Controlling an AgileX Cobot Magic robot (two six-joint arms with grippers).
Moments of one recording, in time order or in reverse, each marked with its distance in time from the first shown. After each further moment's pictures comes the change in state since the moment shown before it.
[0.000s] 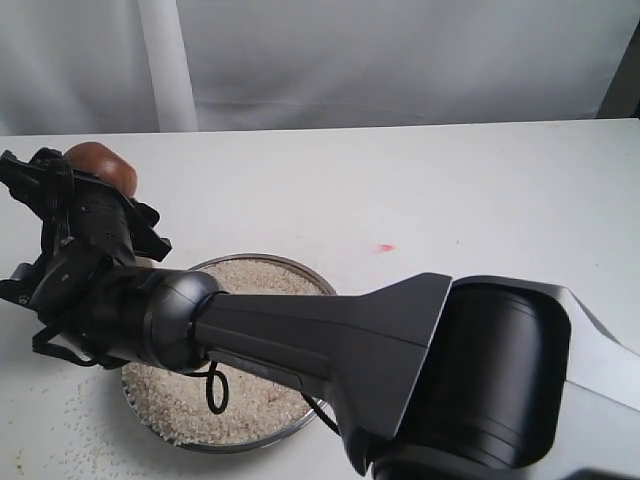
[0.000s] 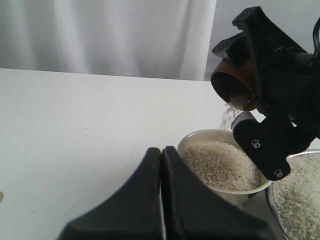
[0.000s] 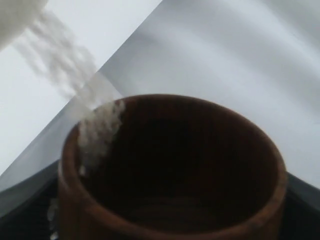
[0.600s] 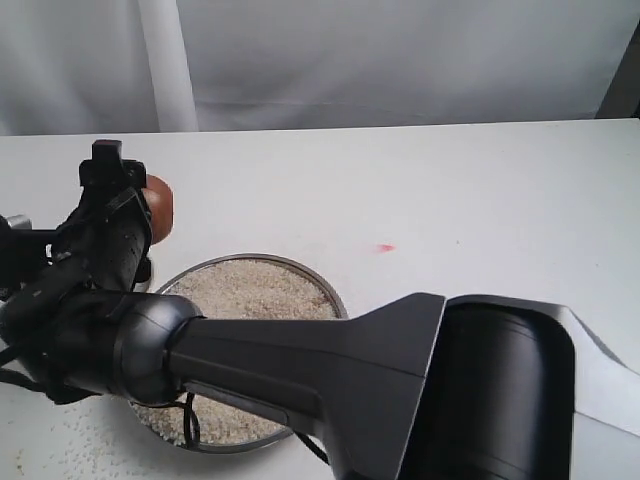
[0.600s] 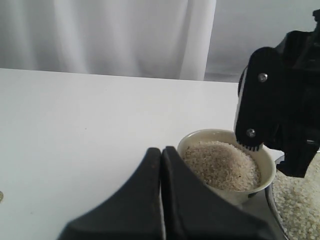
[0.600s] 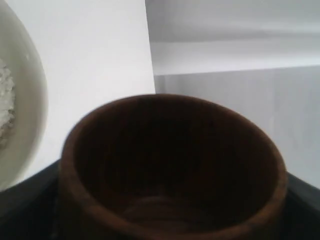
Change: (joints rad) left arm 0.000 0.000 0.000 0.000 0.000 0.000; right arm 0.058 -0.015 0.000 0.274 0.259 0.712
